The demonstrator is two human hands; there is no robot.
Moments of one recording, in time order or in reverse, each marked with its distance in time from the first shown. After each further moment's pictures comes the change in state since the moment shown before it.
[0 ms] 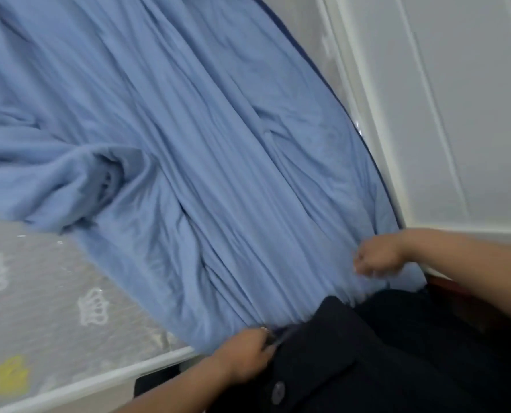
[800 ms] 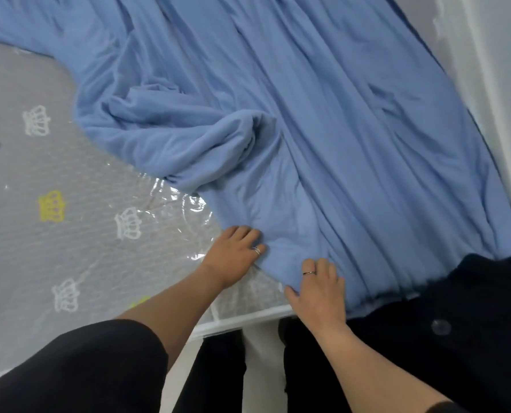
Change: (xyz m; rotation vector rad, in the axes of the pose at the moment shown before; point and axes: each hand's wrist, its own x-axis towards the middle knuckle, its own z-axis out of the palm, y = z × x) left_hand -0.090 -0.209 -0.146 0.946 0.649 0.357; right_hand 0.040 -0.340 0.210 0.133 1.092 -0.079
